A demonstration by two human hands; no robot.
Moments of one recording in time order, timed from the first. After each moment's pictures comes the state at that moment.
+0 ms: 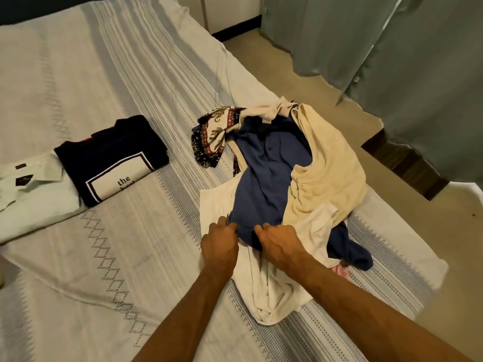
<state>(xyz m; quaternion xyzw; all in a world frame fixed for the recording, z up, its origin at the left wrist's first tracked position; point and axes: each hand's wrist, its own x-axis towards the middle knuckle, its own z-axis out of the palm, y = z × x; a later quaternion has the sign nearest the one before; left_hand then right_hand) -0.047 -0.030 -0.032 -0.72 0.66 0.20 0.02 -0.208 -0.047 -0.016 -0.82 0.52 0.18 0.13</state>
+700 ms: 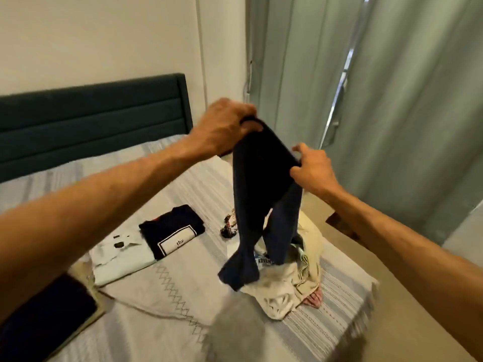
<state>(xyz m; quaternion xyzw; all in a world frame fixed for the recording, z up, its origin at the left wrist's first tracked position) 0.066 0.080 0.622 -0.40 0.86 0.00 -0.32 -0.174 0.090 0.522 -0.66 0.69 -0.30 0.06</state>
